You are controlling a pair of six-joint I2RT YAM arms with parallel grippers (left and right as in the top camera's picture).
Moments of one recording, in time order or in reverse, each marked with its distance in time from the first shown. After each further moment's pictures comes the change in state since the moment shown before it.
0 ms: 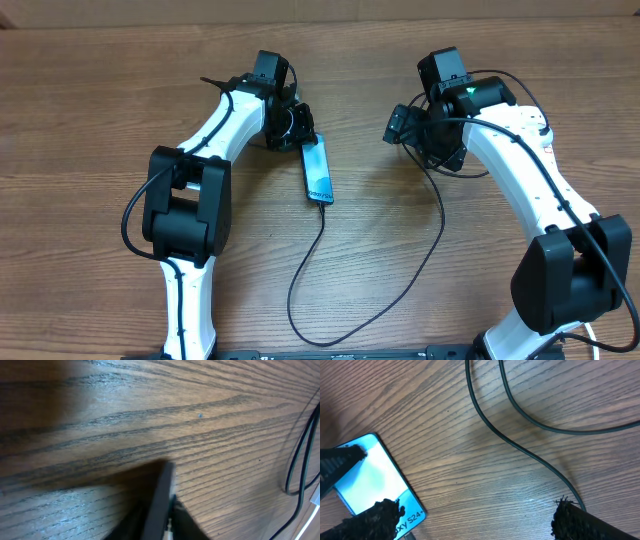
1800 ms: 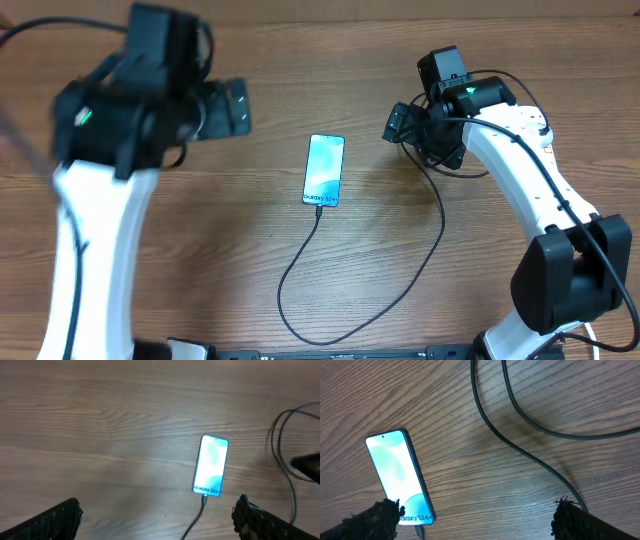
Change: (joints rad) left arm 0.041 -0.679 0.347 -0.717 -0.554 0.174; right arm 0.000 0.000 0.000 0.018 0.000 0.000
